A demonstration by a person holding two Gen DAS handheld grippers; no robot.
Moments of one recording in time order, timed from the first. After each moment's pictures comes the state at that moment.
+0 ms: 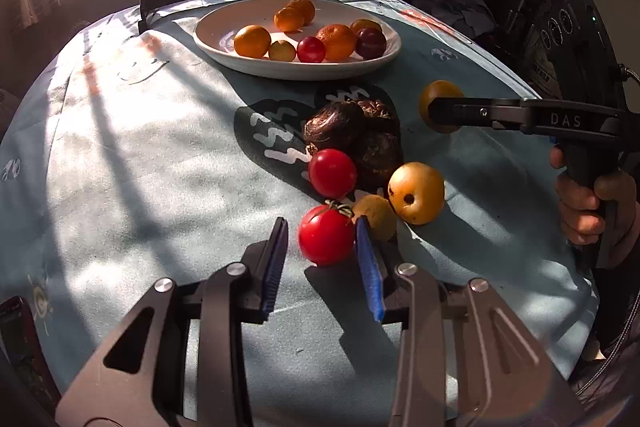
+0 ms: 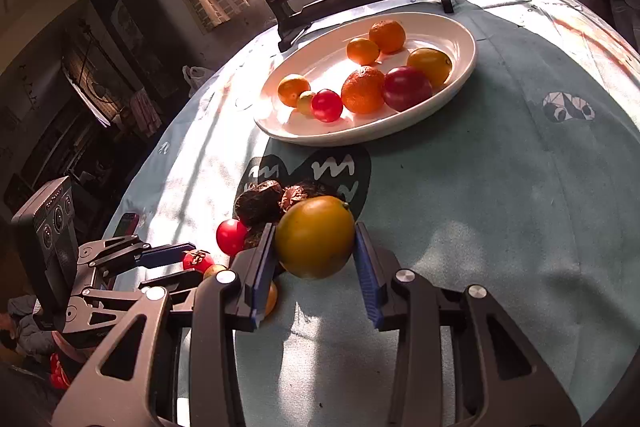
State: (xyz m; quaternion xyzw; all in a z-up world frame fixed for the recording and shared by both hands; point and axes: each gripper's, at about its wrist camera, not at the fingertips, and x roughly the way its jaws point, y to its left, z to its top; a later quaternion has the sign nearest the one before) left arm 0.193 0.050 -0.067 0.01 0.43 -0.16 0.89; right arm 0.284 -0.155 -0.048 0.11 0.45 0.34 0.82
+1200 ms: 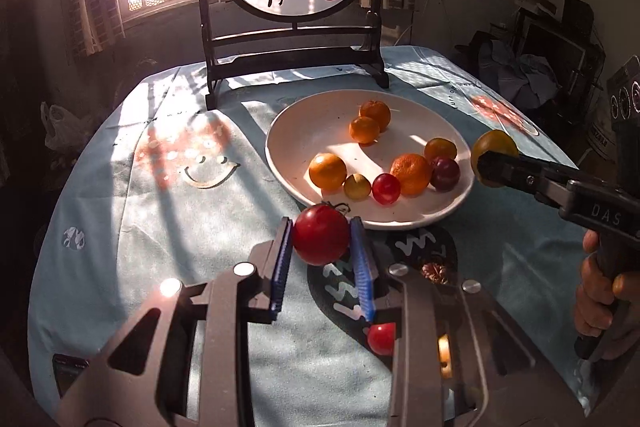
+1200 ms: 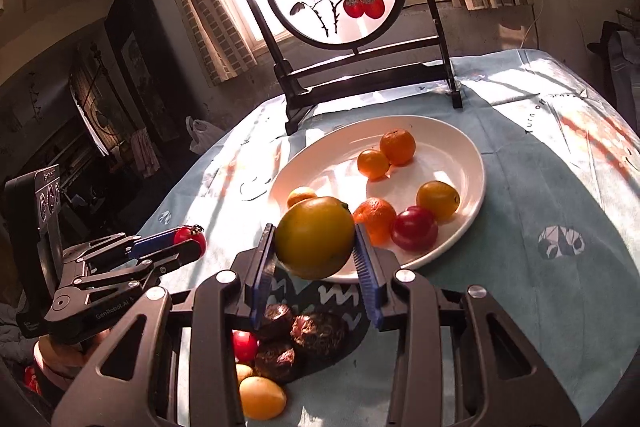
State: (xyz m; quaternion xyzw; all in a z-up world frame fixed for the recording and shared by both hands) left arm 0.273 0.057 0.004 0.00 0.36 -0.02 0.93; right arm 0.335 -0.143 0.006 0.11 0.35 0.32 0.87
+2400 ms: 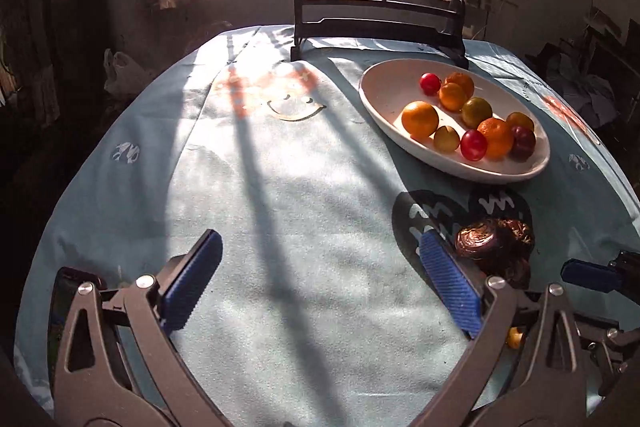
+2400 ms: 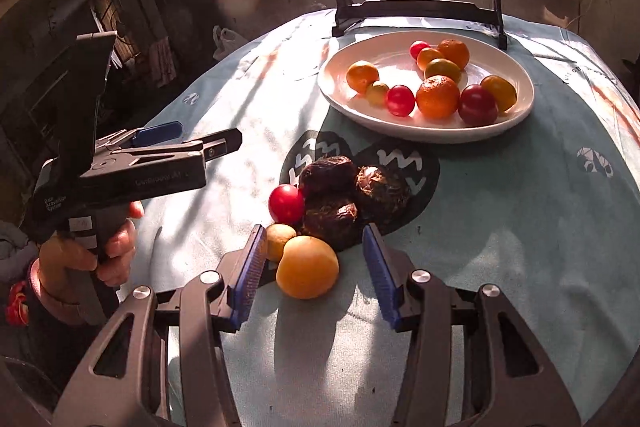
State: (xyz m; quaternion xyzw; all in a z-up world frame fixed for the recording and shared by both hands) left arm 0.222 0.092 -0.041 -0.03 0.37 0.11 0.92; right arm 0.245 -0.109 -0.033 -0.01 0.43 0.38 0.82
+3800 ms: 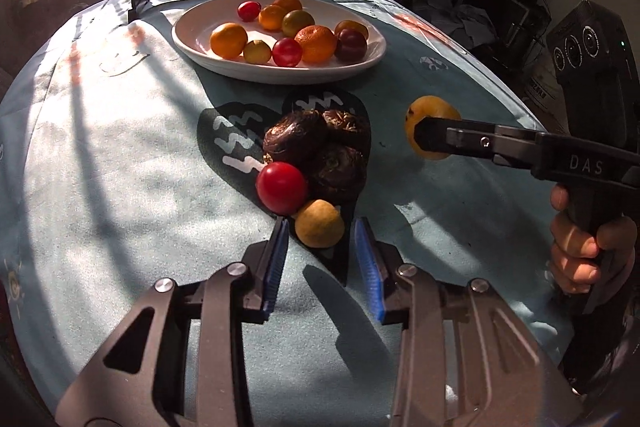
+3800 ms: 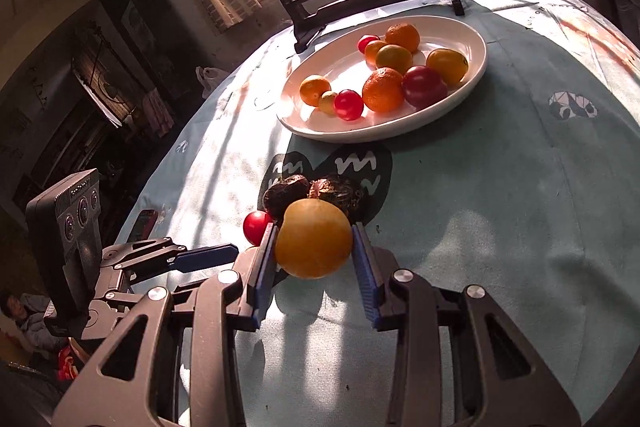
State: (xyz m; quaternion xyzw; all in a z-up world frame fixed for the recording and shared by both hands) left arm 0.202 0.023 -0.068 -0.03 0.45 -0.15 0.88; right arm 0.271 -0.156 -0.038 0.12 0.45 0.35 0.81
